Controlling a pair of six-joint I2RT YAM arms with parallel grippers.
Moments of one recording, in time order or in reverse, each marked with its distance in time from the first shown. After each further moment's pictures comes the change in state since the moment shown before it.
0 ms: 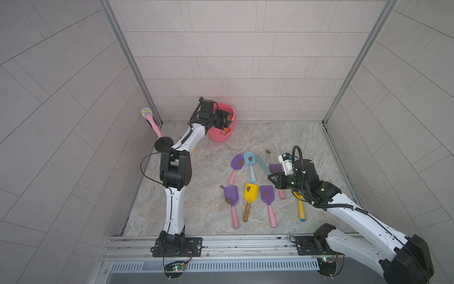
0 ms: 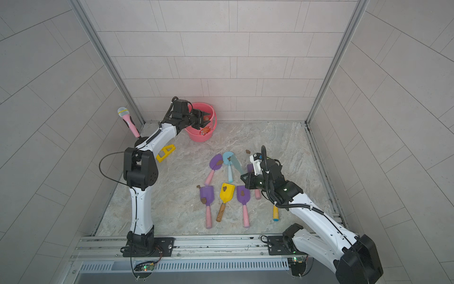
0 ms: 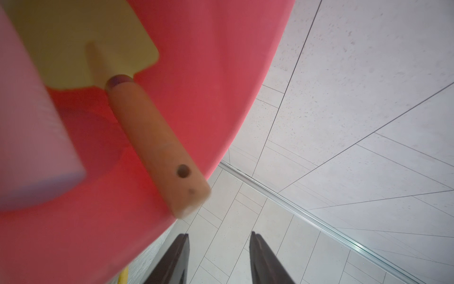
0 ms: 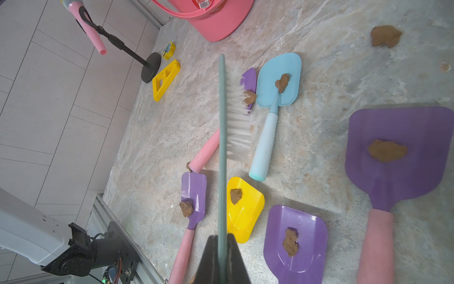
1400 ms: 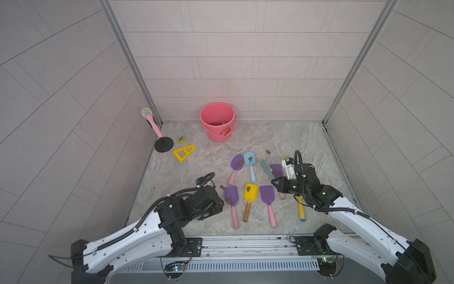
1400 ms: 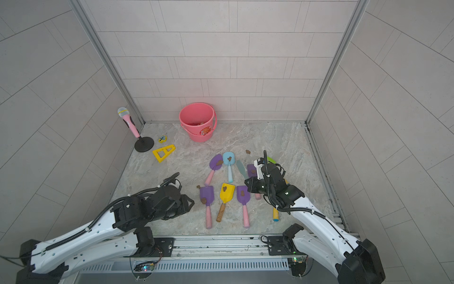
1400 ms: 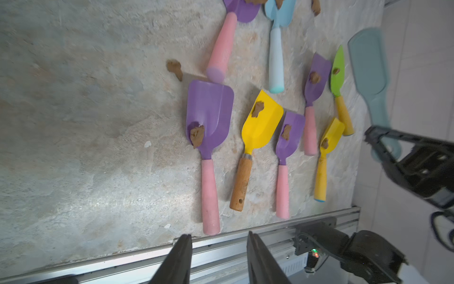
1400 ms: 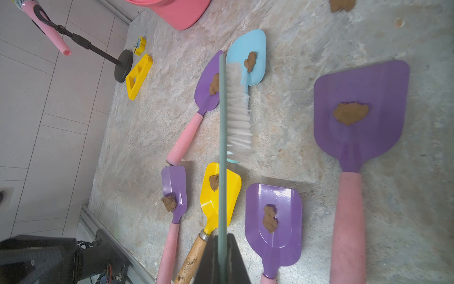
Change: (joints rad) left arm -0.901 -1.363 -1.234 -0.631 -0.739 0.324; right arm -0.001 -0.037 -0.055 -0.054 0.061 0.064
